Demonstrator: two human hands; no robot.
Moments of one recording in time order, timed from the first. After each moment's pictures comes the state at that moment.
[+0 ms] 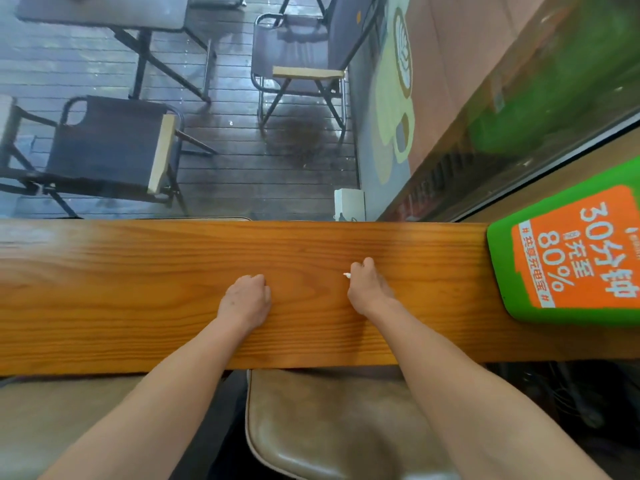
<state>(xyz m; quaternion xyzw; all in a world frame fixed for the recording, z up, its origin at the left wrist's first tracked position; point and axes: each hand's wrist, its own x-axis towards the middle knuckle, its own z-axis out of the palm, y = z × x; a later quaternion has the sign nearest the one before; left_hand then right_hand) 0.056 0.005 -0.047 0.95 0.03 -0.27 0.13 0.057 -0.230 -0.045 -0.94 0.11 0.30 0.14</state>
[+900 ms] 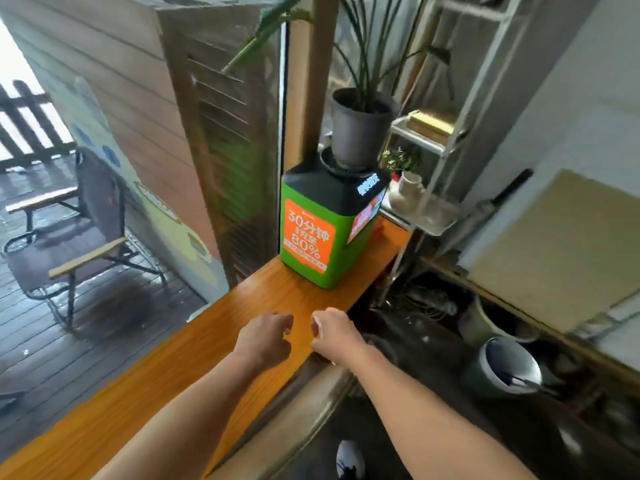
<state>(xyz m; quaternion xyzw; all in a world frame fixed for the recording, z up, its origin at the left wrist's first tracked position) -0.017 -0.195 0.111 0.84 -0.50 -0.20 0.11 -0.148 -0.301 0.120 -0.89 0.37 0.06 0.25</state>
